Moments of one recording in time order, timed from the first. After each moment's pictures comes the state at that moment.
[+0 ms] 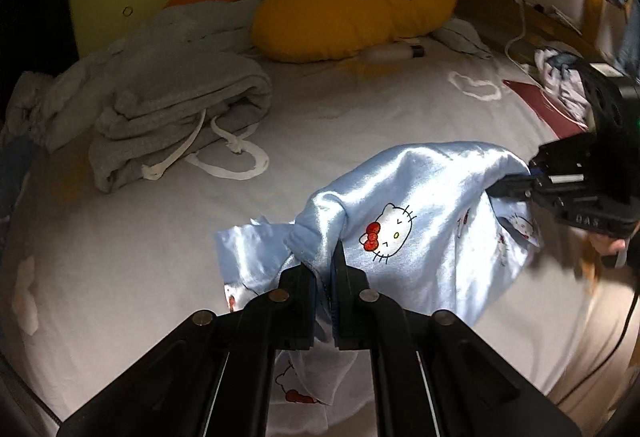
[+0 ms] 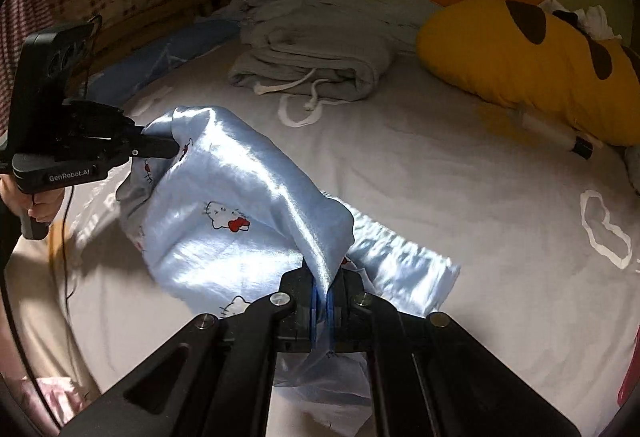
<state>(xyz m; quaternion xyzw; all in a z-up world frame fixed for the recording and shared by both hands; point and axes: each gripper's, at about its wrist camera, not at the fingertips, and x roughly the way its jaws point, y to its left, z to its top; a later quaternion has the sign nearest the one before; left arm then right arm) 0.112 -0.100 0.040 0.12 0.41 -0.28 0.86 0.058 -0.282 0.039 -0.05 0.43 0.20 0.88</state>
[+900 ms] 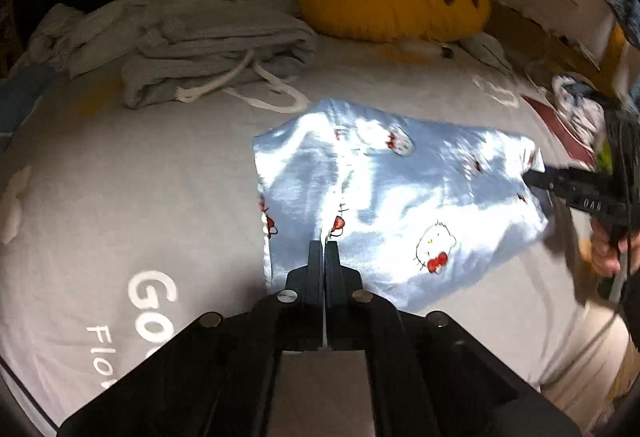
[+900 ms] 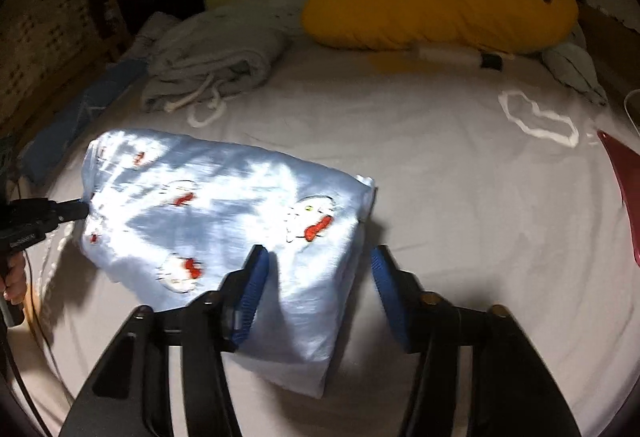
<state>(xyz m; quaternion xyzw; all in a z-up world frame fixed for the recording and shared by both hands) 0.090 -0.043 0.009 0.05 0.43 -0.24 0.87 0.018 -0.327 0.011 0.04 0.44 0.04 0.89</state>
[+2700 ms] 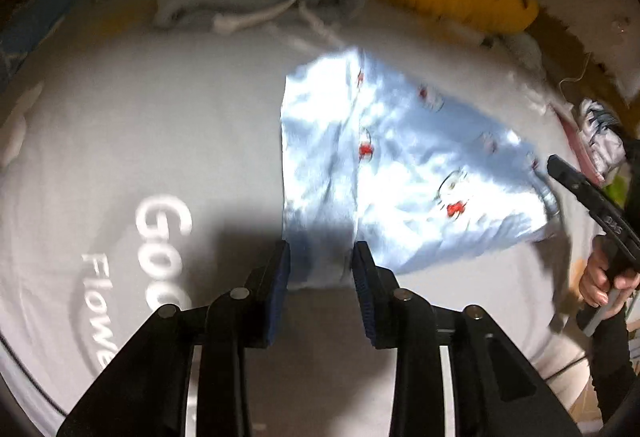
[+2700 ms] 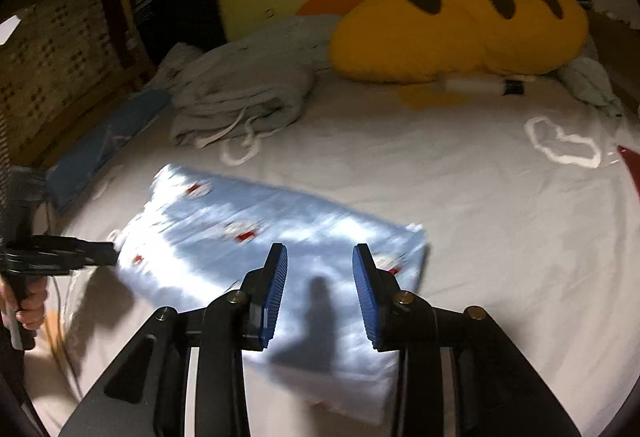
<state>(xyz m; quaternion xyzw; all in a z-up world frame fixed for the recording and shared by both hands) 0.096 -0.026 -0.010 -0.01 0.54 -0.20 0.82 0.017 -0.302 0.028 0.08 0.40 0.09 0.91</state>
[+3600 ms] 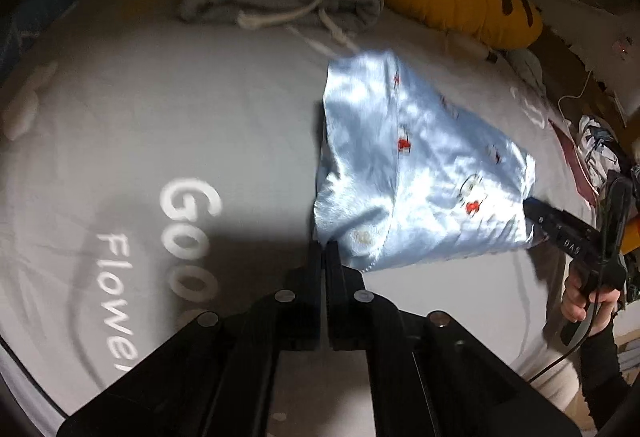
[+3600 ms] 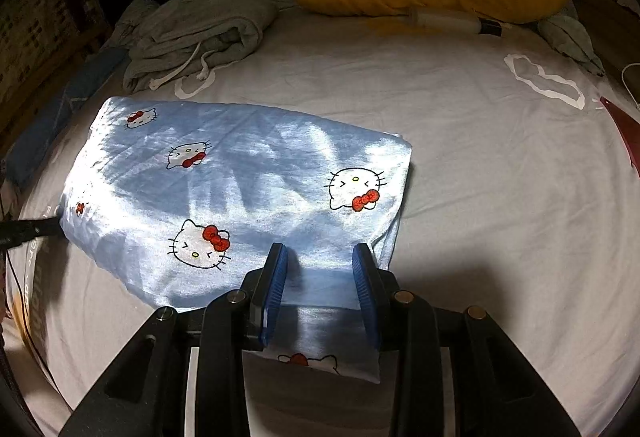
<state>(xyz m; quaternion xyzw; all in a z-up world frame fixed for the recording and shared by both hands) 0.092 0.003 -0.002 -0.04 0.52 -0.19 0.83 0.020 -0.307 -0.017 0.06 0.48 0.02 0.88</state>
